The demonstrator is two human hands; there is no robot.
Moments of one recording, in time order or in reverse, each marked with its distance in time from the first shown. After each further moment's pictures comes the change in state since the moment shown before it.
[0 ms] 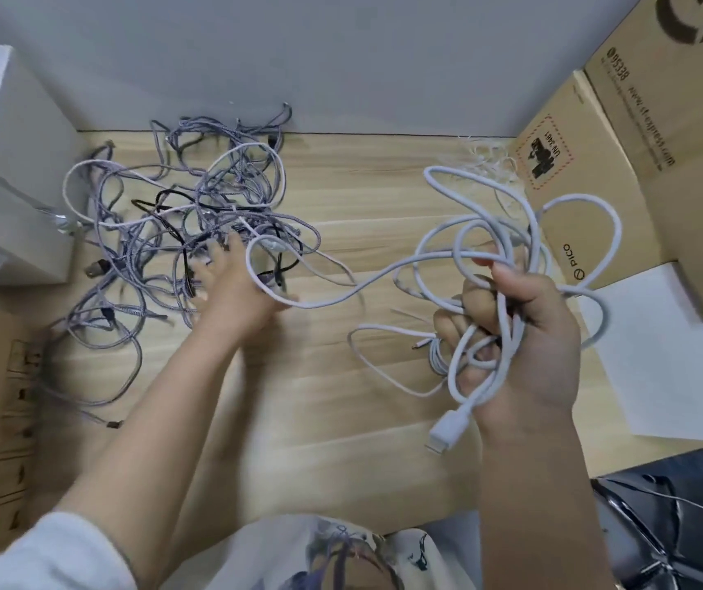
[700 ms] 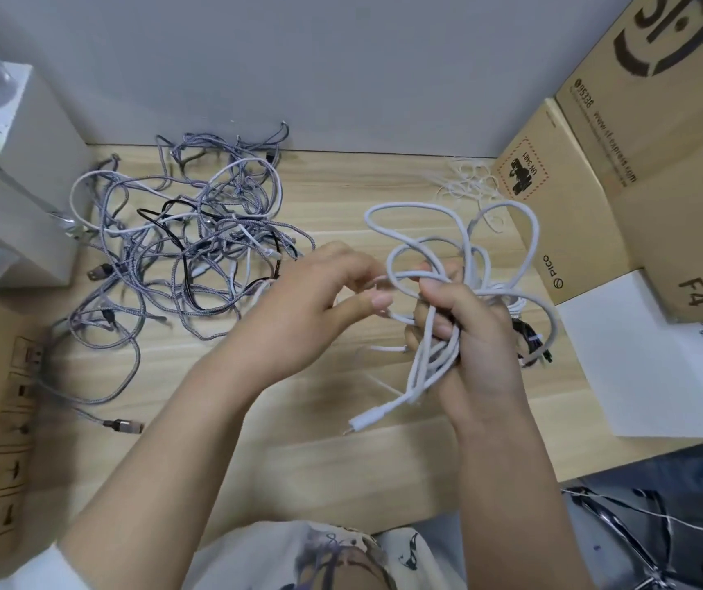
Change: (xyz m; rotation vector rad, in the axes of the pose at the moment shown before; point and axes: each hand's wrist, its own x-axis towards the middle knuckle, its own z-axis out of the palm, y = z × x) left_hand -0.089 0.078 -0.024 -0.174 -0.205 0.743; right_hand -0.011 0.008 0.006 -0.294 -0.045 -0.017
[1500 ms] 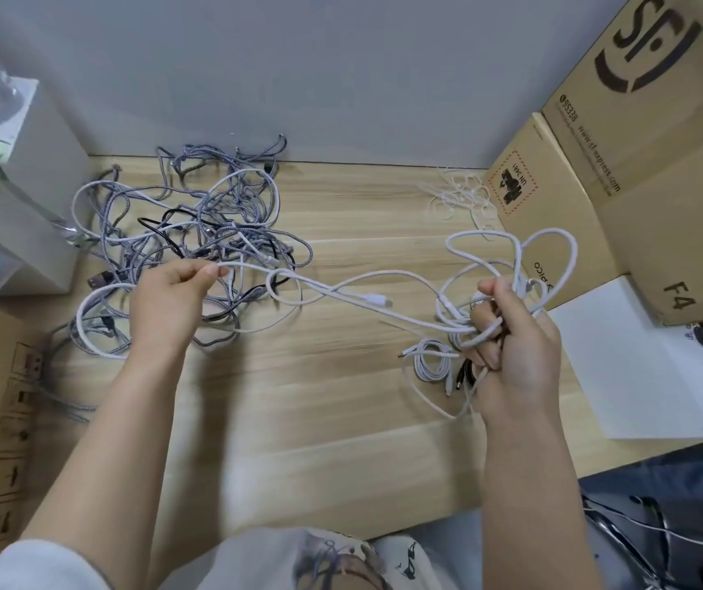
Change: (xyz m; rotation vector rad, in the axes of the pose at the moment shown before) left_hand -0.026 -0.111 -0.036 -0.154 0.685 -0.583; right_hand 0.005 -0.006 -0.037 -0.046 0.379 -0.133
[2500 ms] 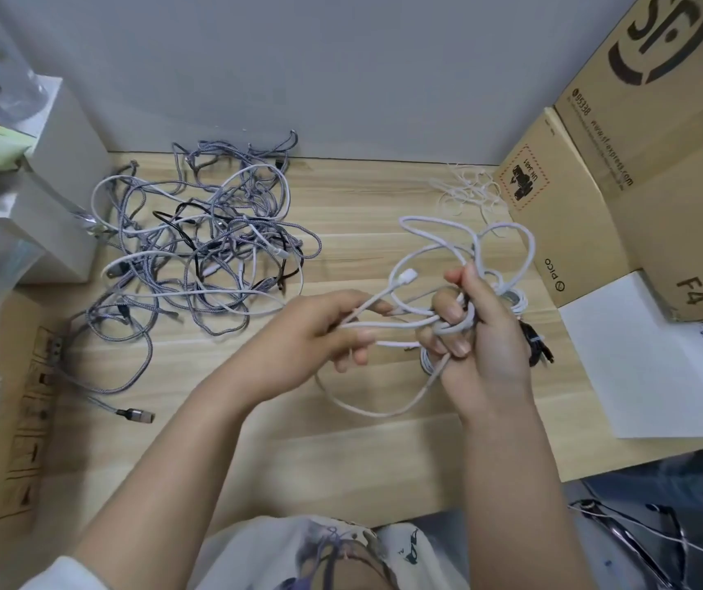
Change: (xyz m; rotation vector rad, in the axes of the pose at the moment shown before) left_hand -0.086 0.070 0.032 -0.051 -0.871 0.292; right_hand -0.011 0.008 0.018 0.226 -0.305 0.216
